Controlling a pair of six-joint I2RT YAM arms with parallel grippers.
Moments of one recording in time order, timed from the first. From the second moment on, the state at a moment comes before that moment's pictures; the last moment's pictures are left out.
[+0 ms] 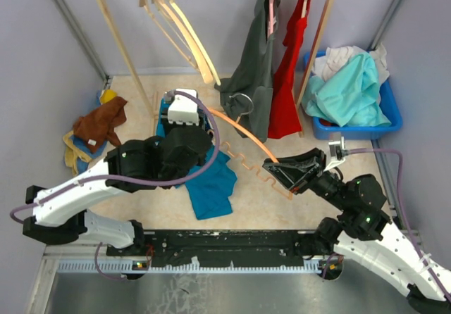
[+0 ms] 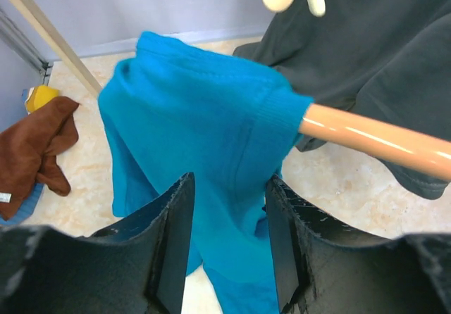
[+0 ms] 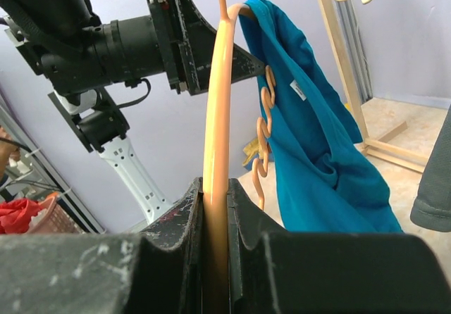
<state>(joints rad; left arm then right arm) -1.33 1.31 1.69 -0.97 -1.19 -0.50 0.86 0.33 0.58 0.16 -0.20 0.53</state>
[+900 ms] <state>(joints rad) -1.25 1.29 1.68 -0.73 -1.09 -0.28 0.86 0.33 0.58 0.16 -0.20 0.53</state>
